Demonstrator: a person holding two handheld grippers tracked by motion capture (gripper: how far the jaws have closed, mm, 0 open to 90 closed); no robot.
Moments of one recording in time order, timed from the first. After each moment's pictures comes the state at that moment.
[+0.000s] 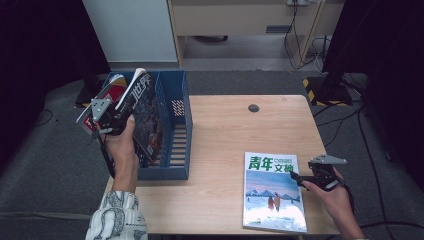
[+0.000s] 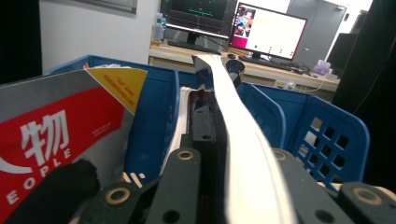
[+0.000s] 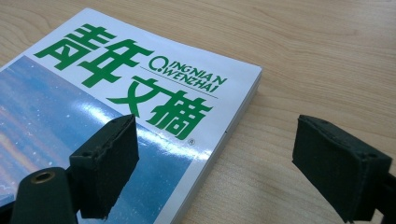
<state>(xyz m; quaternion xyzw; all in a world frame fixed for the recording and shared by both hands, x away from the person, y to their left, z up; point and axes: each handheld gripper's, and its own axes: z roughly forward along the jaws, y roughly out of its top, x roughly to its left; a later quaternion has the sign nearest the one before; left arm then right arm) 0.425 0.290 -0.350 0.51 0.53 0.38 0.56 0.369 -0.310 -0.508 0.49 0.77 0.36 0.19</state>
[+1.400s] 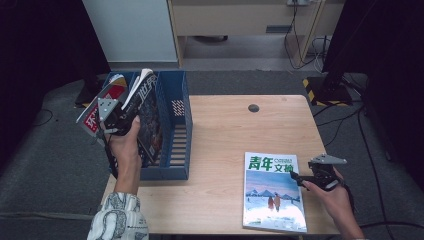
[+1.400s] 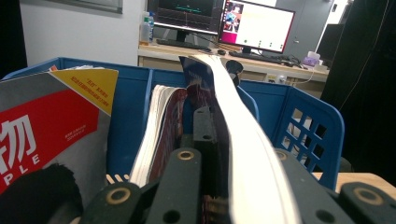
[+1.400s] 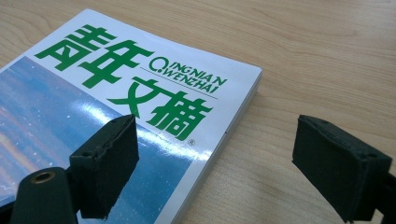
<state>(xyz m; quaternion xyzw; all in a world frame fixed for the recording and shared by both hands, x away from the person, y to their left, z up) 0.423 0.276 -0.348 0.53 0.51 0.38 0.56 0.369 -0.311 -0.508 0.49 0.77 0.36 0.19</state>
